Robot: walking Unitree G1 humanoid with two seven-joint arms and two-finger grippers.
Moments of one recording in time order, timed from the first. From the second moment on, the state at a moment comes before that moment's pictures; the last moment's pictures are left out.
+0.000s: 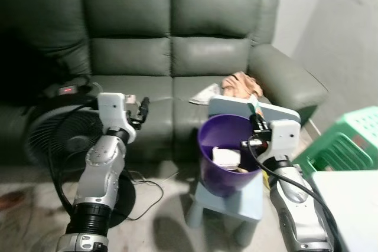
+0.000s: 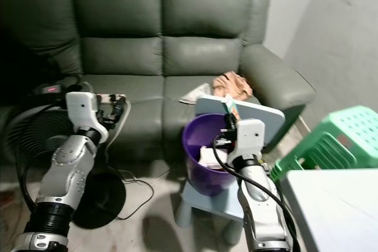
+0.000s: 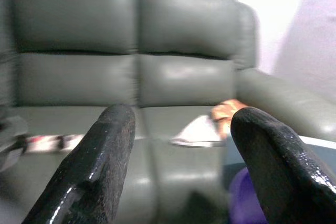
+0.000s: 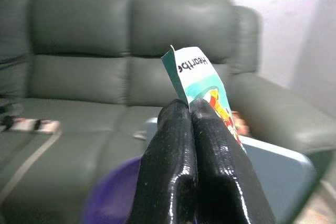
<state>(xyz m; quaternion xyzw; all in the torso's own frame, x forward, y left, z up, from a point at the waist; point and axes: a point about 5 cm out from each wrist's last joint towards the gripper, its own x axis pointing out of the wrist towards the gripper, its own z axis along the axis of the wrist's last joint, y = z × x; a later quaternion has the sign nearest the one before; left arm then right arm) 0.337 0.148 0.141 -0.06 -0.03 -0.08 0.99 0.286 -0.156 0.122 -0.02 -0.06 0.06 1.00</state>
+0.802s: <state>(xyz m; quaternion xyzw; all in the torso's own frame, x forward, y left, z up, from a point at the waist) 0.336 0.134 0.142 -0.05 -0.03 -0.10 0.99 0.296 -0.152 0.125 -0.05 -0.05 0.13 0.99</state>
